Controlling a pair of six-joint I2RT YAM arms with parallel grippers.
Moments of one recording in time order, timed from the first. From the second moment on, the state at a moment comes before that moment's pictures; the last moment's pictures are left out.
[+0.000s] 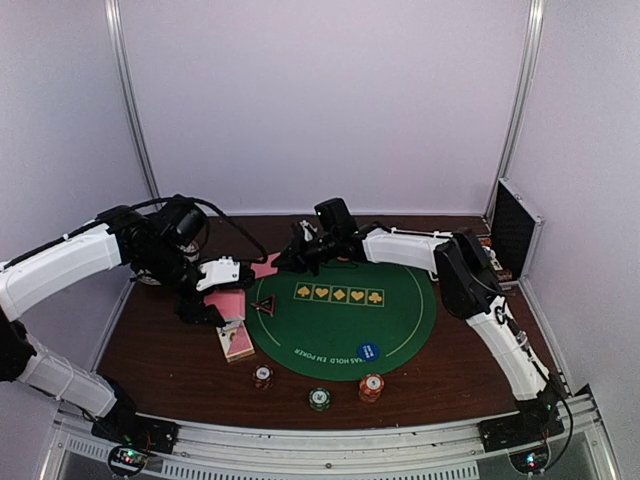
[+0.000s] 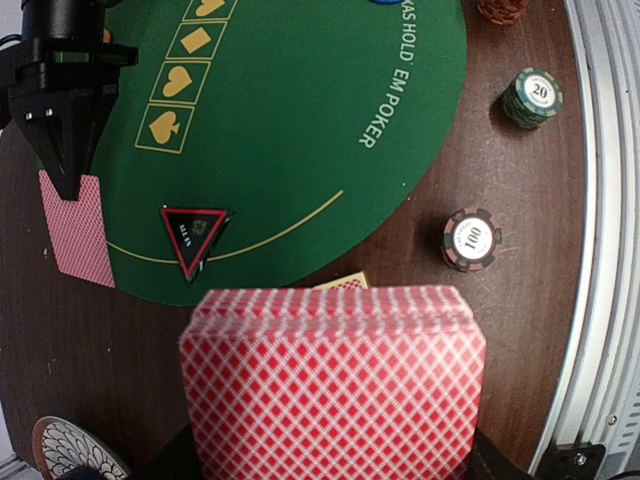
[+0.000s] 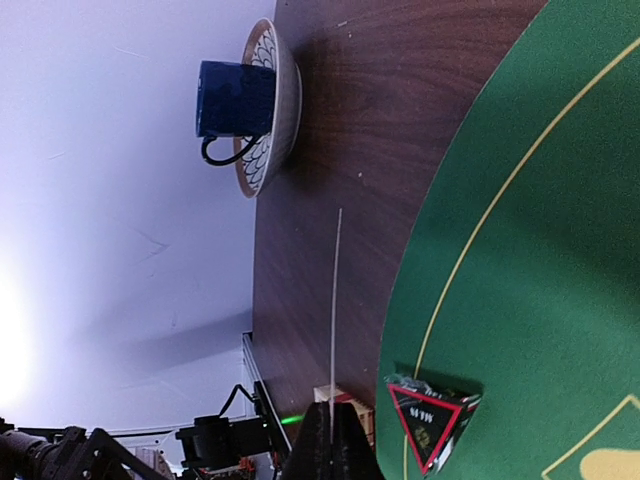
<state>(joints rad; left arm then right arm) -0.62 1.32 1.16 -1.01 0.23 0.83 0.71 2.55 2.12 -0.11 -0.75 1.03</state>
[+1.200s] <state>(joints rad) -0.62 1.32 1.16 -1.02 0.24 0.82 0.69 2.41 1.99 -0.39 -0.56 0.78</state>
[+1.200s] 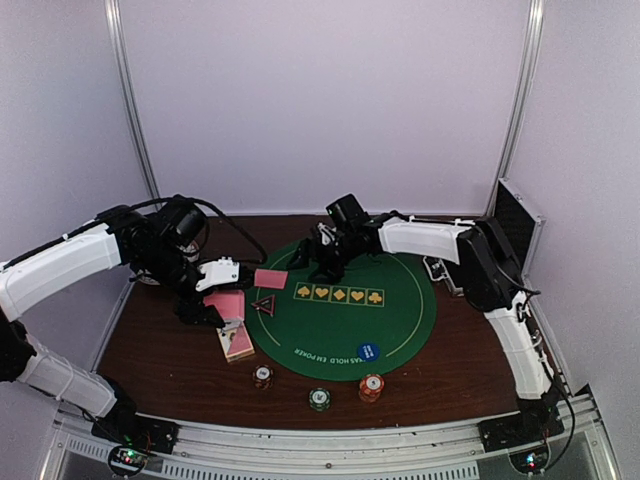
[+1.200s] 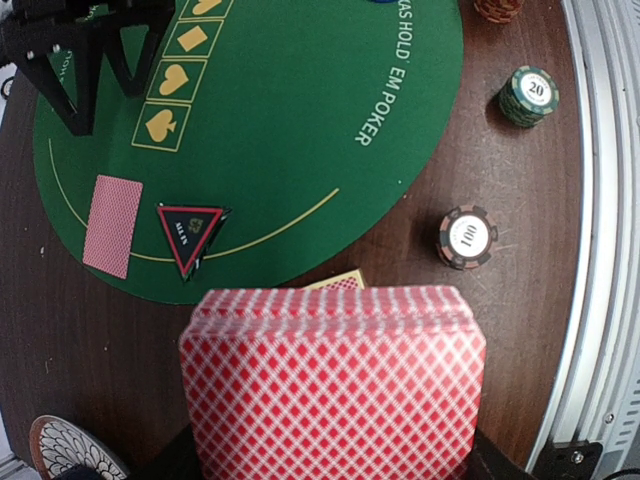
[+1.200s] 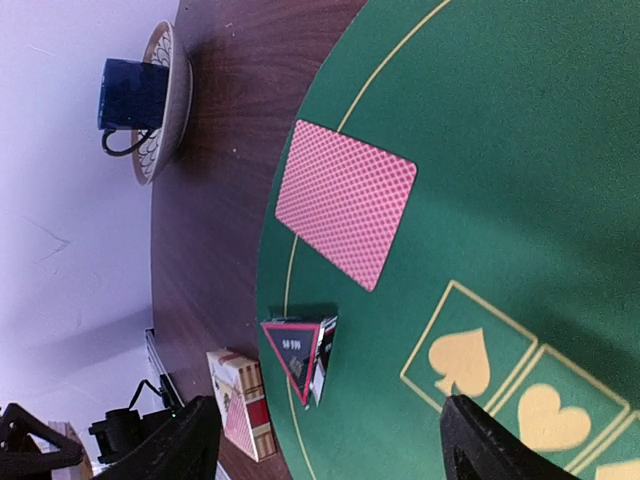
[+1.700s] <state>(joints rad) -0.62 1.32 1.17 -1.02 0.25 0.81 0.90 1.92 1.32 0.14 -0.56 1.01</state>
